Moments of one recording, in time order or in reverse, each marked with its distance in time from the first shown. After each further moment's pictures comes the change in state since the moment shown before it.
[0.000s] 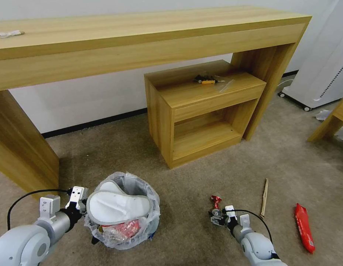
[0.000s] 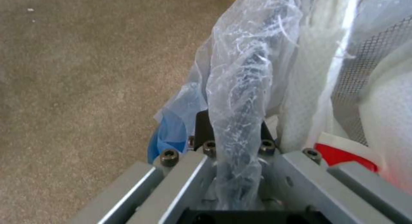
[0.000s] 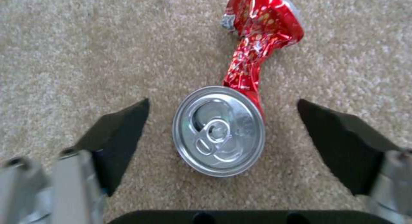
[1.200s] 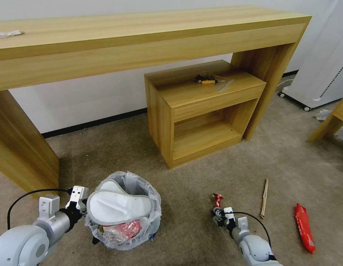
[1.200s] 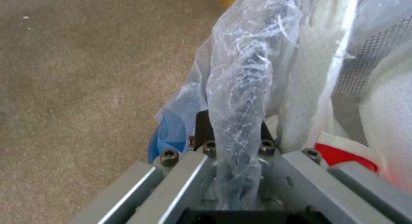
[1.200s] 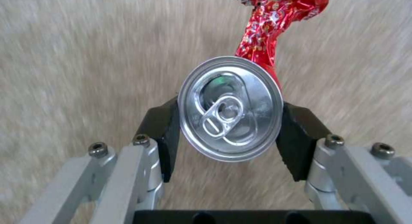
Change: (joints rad) left arm 0.020 0.003 -0.013 -0.036 -0.013 0.000 0.001; right arm -0.029 -0.009 0.027 0.073 -0.061 0.062 -0.004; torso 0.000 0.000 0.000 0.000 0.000
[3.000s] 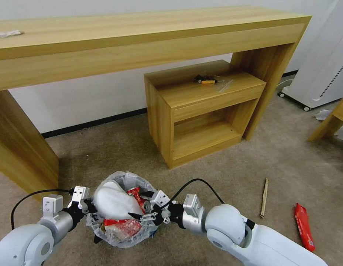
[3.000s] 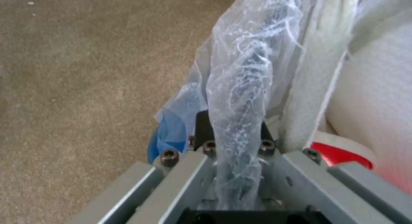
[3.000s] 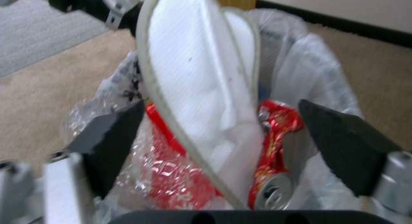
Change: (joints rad) left arm -0.034 -0.012 0.038 0.048 -0.003 0.000 -0.045; right arm 0.418 -0.365 -0.824 0.704 0.372 -0.259 0.047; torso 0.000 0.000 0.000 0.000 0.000
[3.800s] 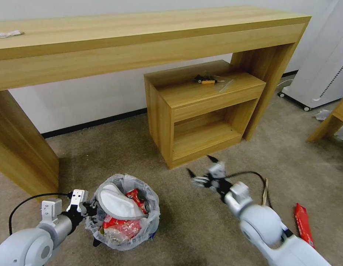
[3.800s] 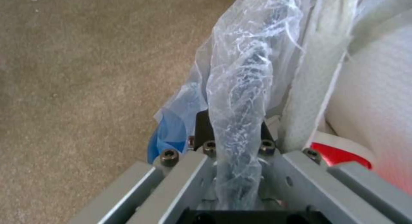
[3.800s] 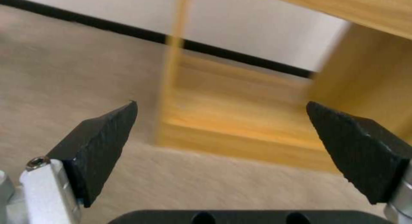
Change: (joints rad) left arm 0.025 -0.040 -0.022 -0.017 0.036 0.000 0.025; right arm -0.513 0.086 0.679 -0.118 -0.355 0.329 0.192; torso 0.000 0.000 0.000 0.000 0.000
